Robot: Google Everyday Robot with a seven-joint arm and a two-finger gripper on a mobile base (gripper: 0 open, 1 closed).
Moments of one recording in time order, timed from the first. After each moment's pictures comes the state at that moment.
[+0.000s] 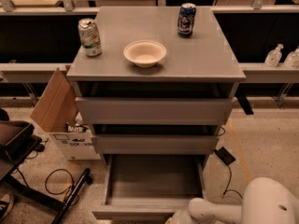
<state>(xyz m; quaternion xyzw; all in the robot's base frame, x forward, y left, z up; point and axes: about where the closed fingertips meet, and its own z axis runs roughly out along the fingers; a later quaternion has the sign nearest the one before) 0.384 -0.075 0.118 -0.56 0.77 0.29 0.15</state>
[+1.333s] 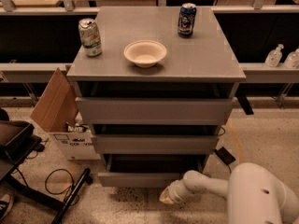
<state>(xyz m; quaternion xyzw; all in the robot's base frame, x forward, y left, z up) 0.518 -0.082 0.145 -0.57 0.77 0.22 0.20</state>
